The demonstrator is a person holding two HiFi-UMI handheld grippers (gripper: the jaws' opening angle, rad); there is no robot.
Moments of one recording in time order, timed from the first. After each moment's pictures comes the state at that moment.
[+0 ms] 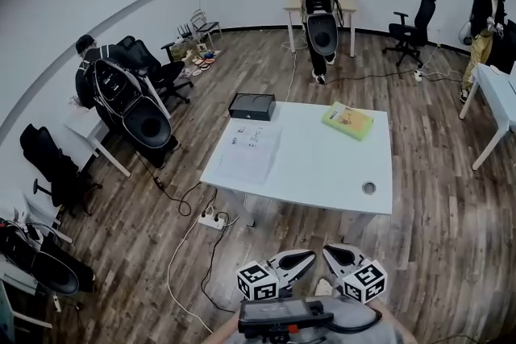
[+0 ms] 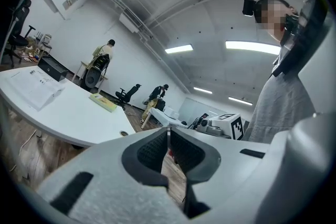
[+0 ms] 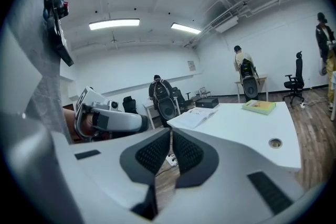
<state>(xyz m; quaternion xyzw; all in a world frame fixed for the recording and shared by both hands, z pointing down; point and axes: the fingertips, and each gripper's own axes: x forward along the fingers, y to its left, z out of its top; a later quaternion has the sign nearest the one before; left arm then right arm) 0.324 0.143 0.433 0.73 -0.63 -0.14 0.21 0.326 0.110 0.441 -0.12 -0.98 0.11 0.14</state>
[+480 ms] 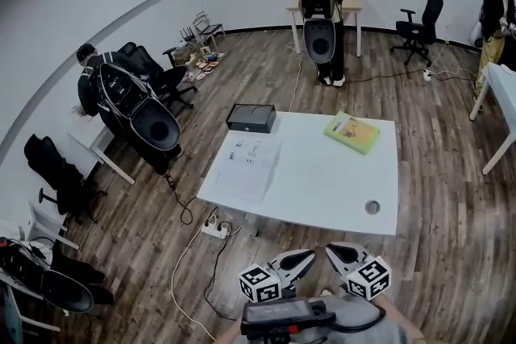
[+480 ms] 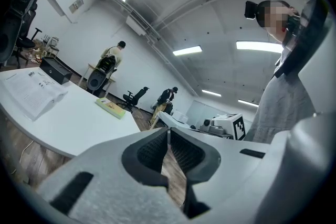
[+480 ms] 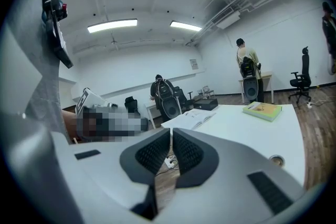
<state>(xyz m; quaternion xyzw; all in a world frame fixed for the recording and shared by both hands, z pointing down) 0.257 0.078 0.441 0.70 -0.66 -0.16 0.22 0.263 0.039 0.446 -0.14 -0.97 0.11 0.14</state>
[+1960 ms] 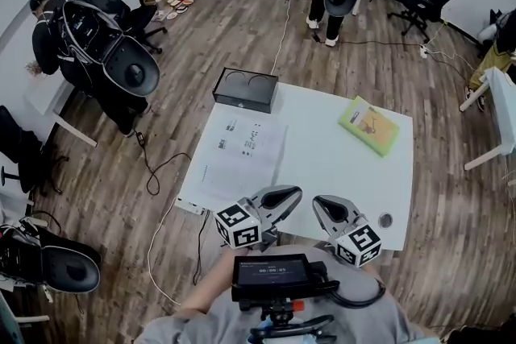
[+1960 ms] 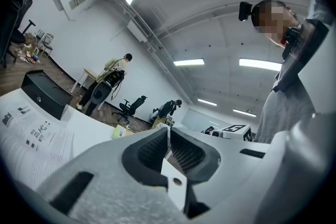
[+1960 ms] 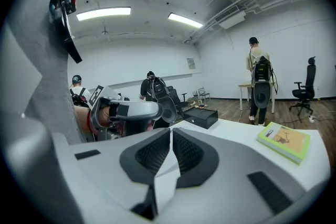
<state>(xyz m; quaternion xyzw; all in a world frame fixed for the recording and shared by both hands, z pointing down) -0.043 0.017 0.412 0.73 -0.63 -0.19 0.18 -0.005 -0.004 0.435 -0.11 -0.98 0.07 0.15</state>
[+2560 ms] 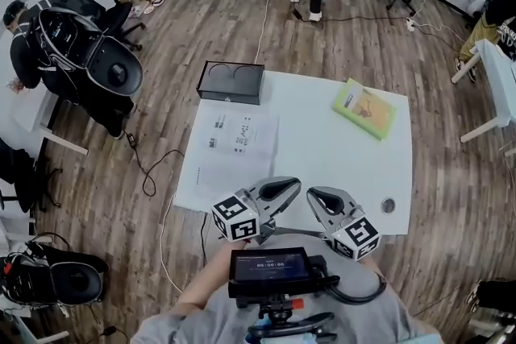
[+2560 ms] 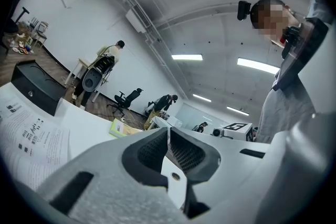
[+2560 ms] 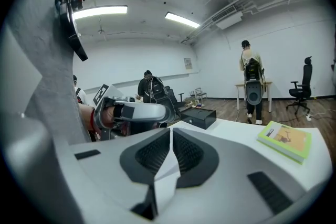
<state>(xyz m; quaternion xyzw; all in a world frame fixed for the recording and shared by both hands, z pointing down) -0.056 0.011 0.421 0.75 -0.59 -0.18 0.21 -0.023 0.007 0.436 -0.09 -0.98 0.08 0.15</state>
